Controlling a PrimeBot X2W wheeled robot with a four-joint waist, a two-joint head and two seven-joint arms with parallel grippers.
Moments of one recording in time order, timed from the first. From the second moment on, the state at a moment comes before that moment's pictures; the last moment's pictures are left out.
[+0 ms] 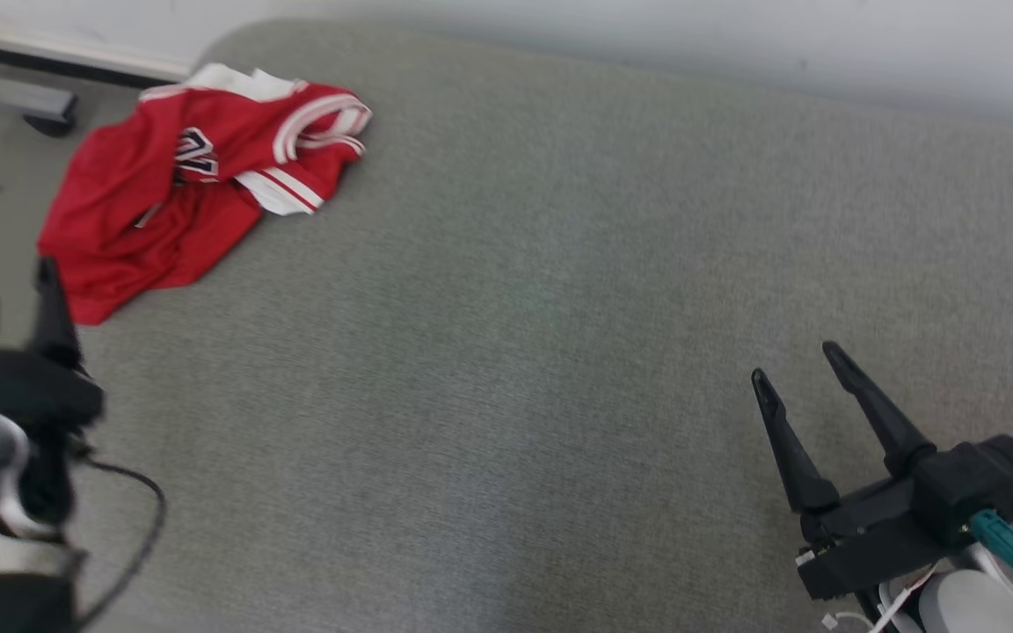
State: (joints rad) left arm -0.56 0.18 0.27 0.45 -0.50 -0.08 0.10; right arm -0.17 -0.31 0.23 0.07 0.19 0.13 -0.19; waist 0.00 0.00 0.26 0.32
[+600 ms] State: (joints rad) left arm -0.90 0.41 0.35 0.49 -0.62 0.04 0.50; right arm -0.22 -0.35 0.24 -0.09 0.16 0.13 -0.16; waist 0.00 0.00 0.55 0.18
